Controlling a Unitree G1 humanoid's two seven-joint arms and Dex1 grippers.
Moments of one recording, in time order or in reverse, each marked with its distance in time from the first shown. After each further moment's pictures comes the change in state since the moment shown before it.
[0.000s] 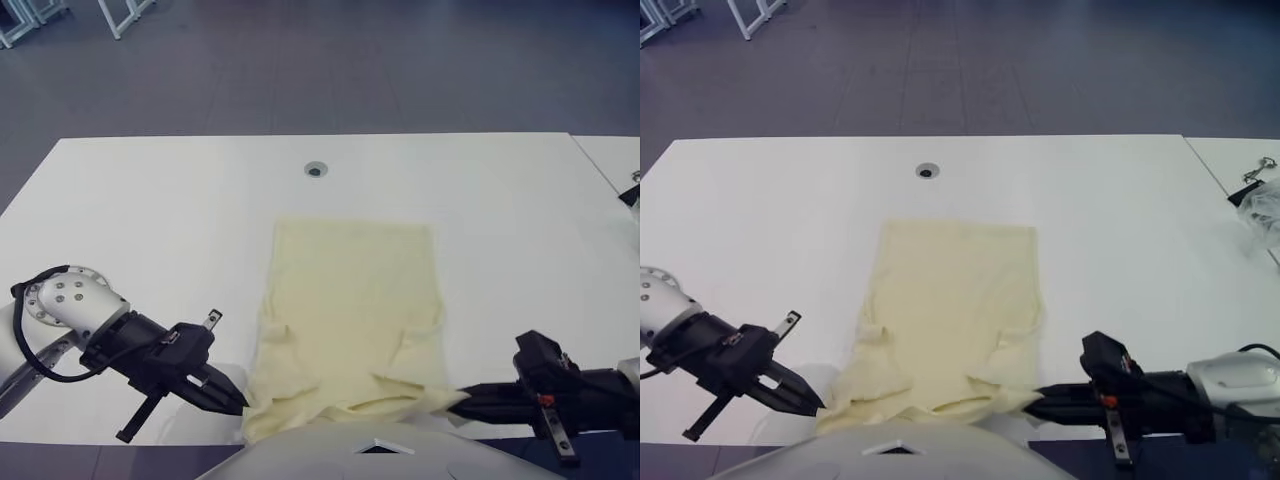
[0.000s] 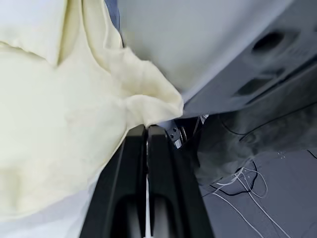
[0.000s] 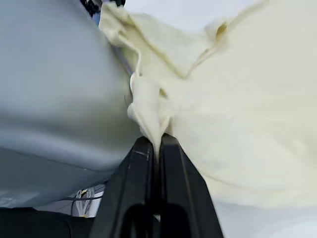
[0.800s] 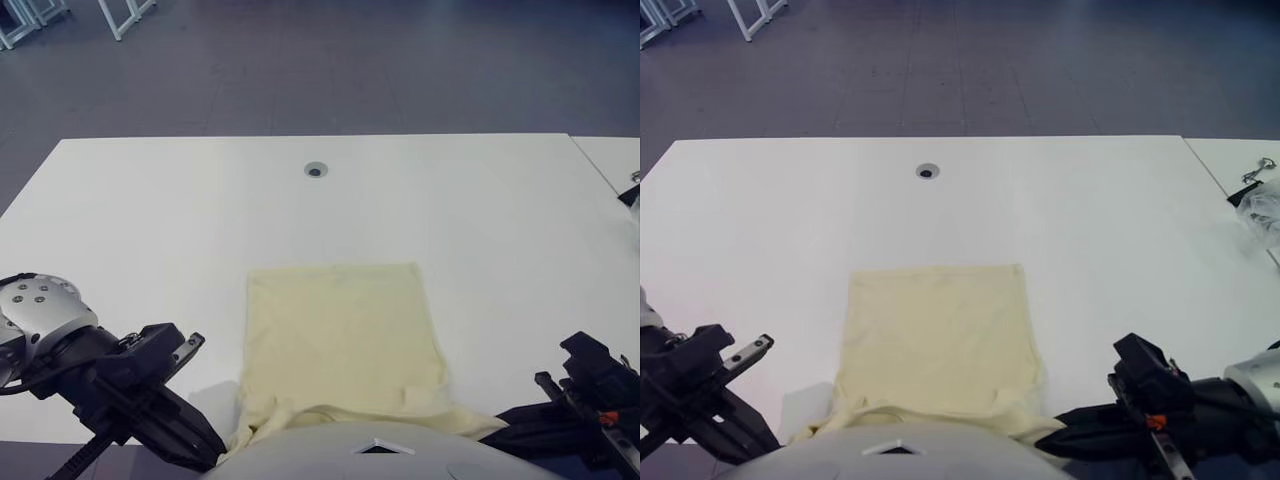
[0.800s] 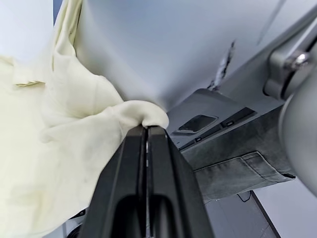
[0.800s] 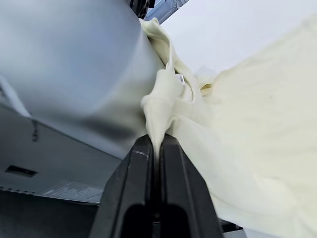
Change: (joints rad) left arm 0.132 0.002 0.314 -0.111 -0.302 0.384 -0.132; right arm 0.038 -0.078 -0.225 -0.003 0.245 0.142 0.147
